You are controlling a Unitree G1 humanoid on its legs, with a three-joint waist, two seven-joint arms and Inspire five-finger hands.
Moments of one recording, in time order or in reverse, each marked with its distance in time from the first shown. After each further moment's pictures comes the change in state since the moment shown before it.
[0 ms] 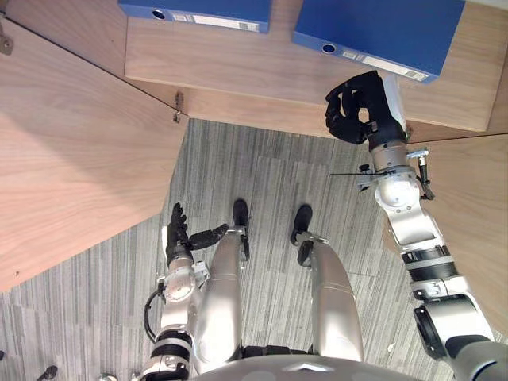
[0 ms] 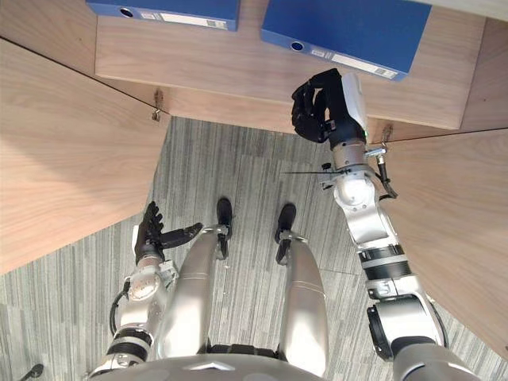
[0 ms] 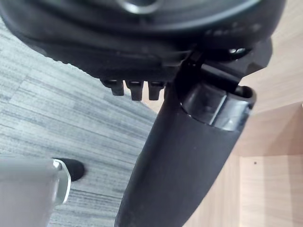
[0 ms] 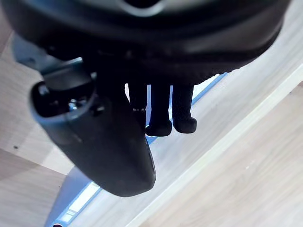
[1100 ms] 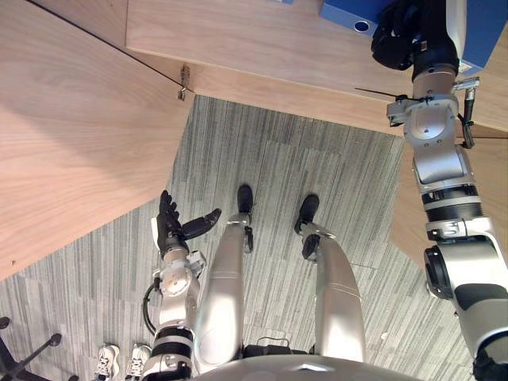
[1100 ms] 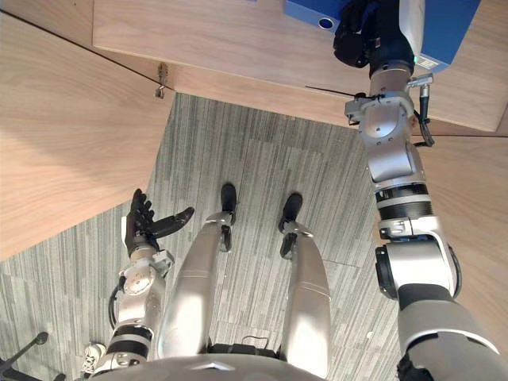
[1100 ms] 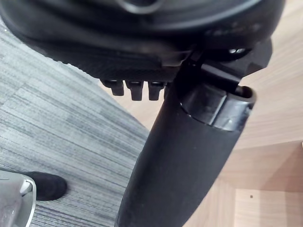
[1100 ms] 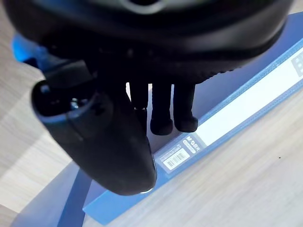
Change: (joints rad) left arm 0.000 -0.037 0.028 -0.110 -0.046 -0.013 0.037; right arm -0.367 -0.100 -0.040 0.225 -0.006 0.128 -0.094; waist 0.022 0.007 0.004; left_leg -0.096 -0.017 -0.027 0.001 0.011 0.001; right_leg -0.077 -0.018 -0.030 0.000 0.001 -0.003
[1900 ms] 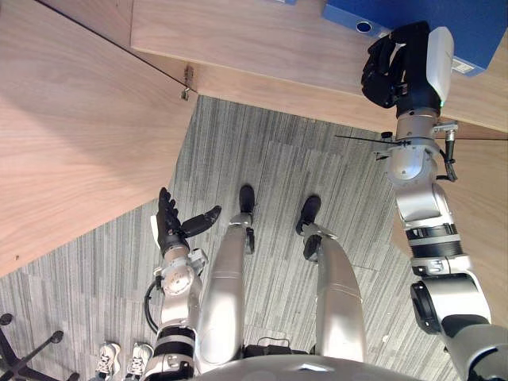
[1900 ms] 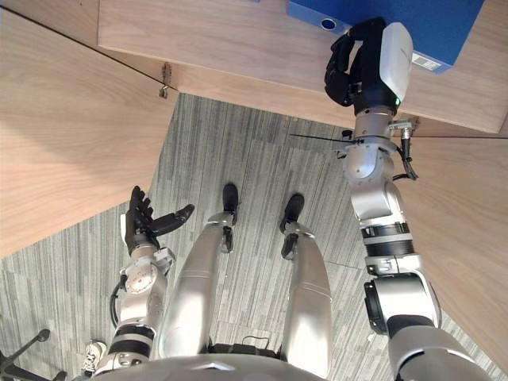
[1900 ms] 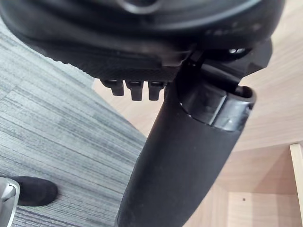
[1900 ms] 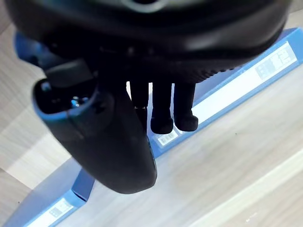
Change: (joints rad) left arm -0.001 -0.007 0.000 -0.027 0.024 0.001 0.022; right arm 0.242 0.106 -0.042 -0.183 -0.174 -0.014 -0.060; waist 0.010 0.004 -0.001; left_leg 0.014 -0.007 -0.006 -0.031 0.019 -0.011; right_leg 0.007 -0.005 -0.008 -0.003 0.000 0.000
